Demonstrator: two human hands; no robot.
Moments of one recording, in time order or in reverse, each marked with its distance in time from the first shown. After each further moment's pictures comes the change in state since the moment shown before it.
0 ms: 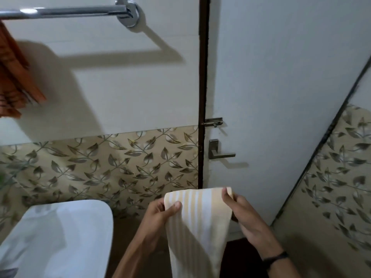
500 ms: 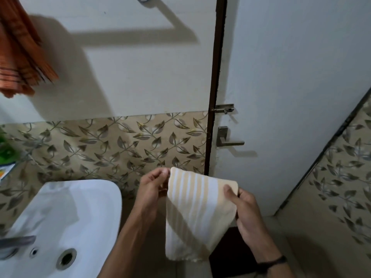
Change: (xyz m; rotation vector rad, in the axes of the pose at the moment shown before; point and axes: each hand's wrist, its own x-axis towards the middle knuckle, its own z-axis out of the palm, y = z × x) left_hand 0.001 0.023 -0.012 -0.064 0.250 0.141; right_hand -0.015 0.027 0.018 0.220 0.130 -0.063
